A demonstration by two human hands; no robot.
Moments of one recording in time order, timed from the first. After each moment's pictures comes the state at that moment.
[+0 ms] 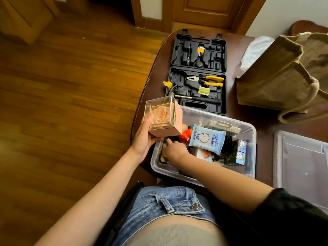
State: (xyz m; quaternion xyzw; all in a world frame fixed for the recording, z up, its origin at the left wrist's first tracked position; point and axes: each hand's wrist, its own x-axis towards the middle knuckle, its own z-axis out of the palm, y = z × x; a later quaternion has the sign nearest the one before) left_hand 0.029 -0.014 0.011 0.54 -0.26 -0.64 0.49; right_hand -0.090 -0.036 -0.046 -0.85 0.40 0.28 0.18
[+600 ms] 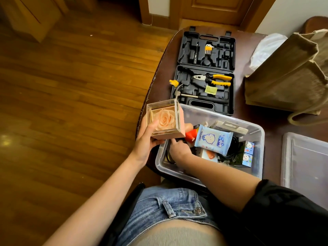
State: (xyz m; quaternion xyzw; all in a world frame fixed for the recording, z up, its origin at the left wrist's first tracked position) left_hand 0.034 0.002 0.015 0.55 -0.26 -0.59 0.53; right_hand -0.084 -0.037 -0.060 -0.85 0.40 0.31 0.12
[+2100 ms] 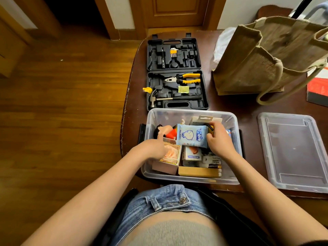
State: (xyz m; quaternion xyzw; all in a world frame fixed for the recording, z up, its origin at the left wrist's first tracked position) left_hand -0.019 -0.045 0.031 0.60 -0.65 -0.40 -0.22; right_hand -0.238 -0.049 -0.009 -0.56 0.72 -0.17 0.36
